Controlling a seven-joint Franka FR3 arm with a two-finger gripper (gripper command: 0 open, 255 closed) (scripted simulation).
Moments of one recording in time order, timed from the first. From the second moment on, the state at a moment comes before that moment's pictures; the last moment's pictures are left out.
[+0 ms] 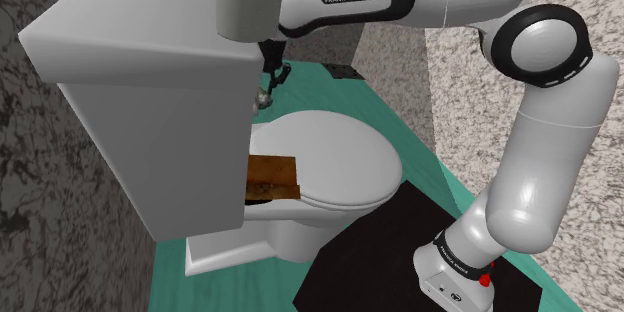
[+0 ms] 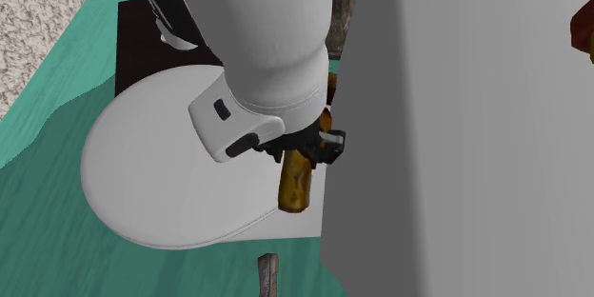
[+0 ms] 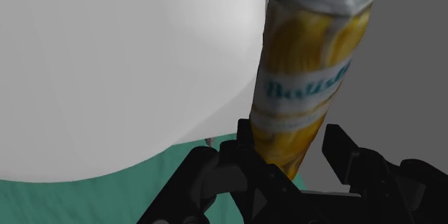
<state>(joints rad) 0.12 0.35 0.26 -1.60 -0.07 2.04 0.87</state>
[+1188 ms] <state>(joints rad) 0.10 0.24 0.36 -1.65 -0.13 1.83 1.10</state>
